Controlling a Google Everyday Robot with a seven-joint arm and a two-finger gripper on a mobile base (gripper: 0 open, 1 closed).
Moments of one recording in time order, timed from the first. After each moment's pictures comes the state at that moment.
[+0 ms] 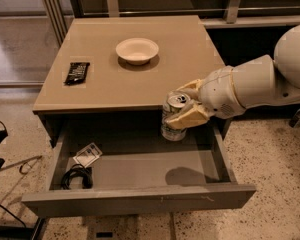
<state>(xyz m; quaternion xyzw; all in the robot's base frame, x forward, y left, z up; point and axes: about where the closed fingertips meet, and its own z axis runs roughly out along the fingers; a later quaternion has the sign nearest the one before) 0.496 -0.073 0.871 -0.58 0.69 0.19 0.39</state>
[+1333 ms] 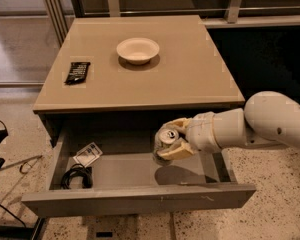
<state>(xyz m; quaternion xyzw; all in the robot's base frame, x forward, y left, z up) 0.490 -0.052 0.757 -0.61 0.65 0.21 0.41</state>
